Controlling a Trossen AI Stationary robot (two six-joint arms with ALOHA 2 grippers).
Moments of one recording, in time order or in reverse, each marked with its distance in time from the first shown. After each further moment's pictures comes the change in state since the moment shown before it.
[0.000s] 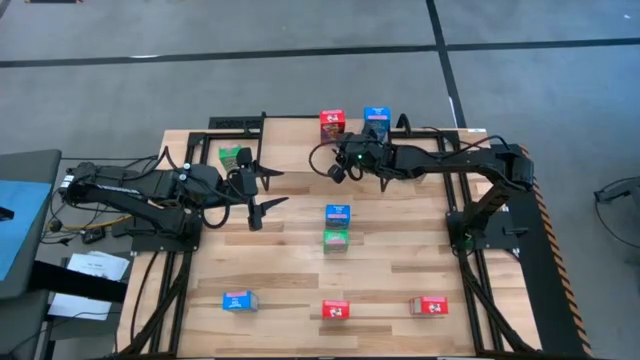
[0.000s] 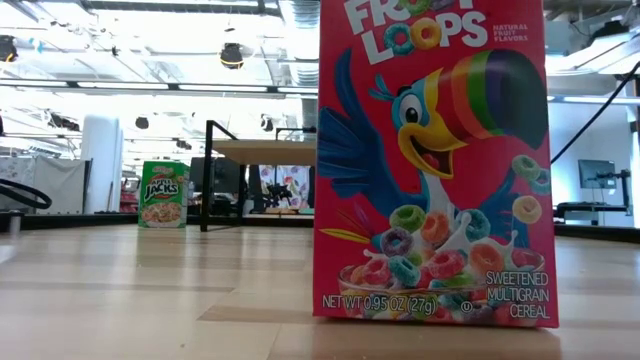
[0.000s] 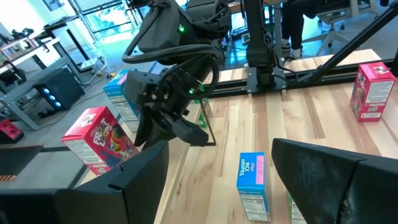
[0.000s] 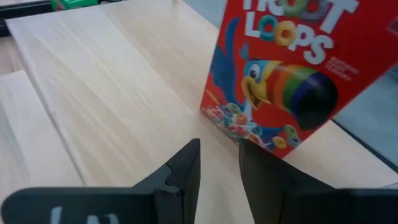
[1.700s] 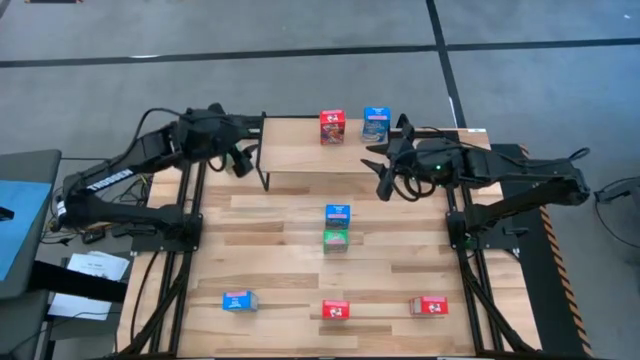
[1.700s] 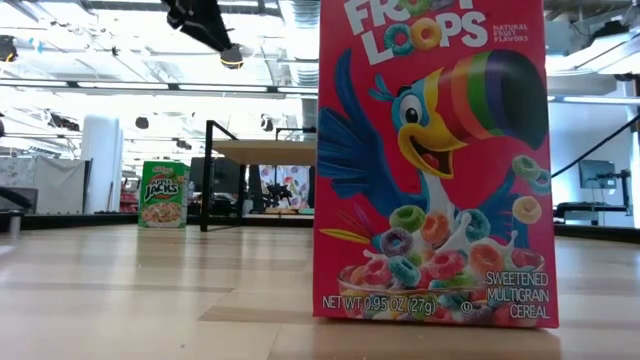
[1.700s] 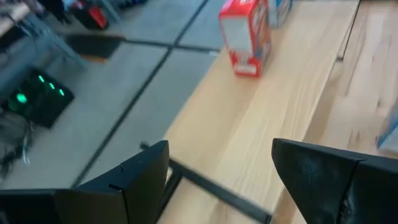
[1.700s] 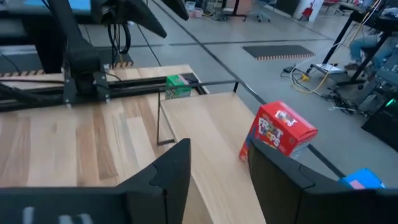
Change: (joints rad) left arm 0.555 0.006 0.186 -0.486 0.109 0.033; right arm 0.256 -0.499 0.049 -0.313 -0.002 -0.103
